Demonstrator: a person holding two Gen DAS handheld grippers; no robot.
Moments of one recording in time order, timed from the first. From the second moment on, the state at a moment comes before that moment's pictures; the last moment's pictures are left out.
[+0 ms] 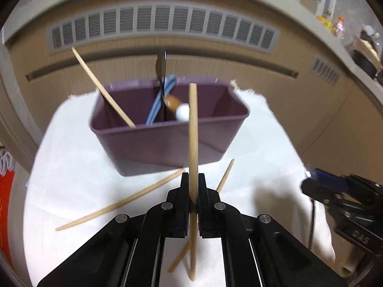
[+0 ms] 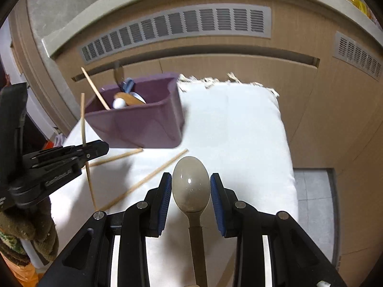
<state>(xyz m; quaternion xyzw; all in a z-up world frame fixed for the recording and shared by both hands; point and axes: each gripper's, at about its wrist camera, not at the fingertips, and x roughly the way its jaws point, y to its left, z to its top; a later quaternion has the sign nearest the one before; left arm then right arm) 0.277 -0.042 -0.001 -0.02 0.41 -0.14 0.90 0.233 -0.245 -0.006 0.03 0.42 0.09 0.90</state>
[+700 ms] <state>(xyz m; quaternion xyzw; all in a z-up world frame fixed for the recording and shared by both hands) 0.289 -0.002 0.169 -0.01 0.19 -0.16 0.97 0.282 -0.180 0.142 0.05 0.22 0.11 0.97</state>
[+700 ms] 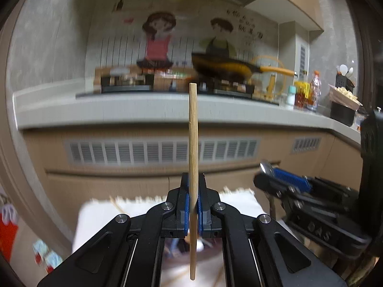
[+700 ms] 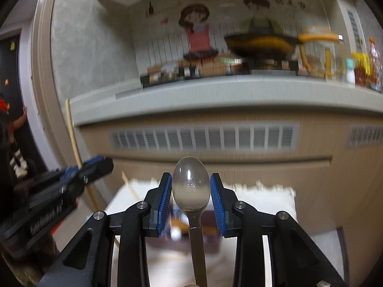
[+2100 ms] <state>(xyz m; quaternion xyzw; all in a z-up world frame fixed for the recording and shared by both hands) 0.399 -0.009 0.053 -0.02 0.29 -0.17 0.94 0.382 -0.159 0.097 0.04 0.22 0.09 0.97</state>
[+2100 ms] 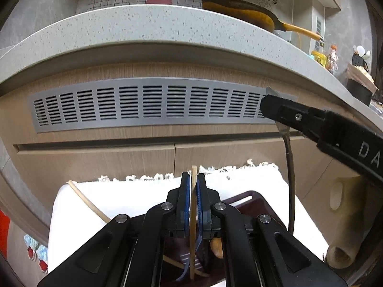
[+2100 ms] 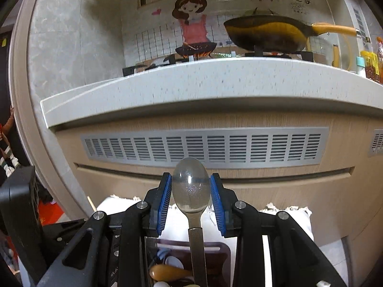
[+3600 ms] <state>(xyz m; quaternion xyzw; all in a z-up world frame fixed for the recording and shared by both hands) 0.406 0.003 0.002 0.00 0.36 -0.17 0.92 0.388 -0.165 0.021 0.05 0.31 0.12 0.94</state>
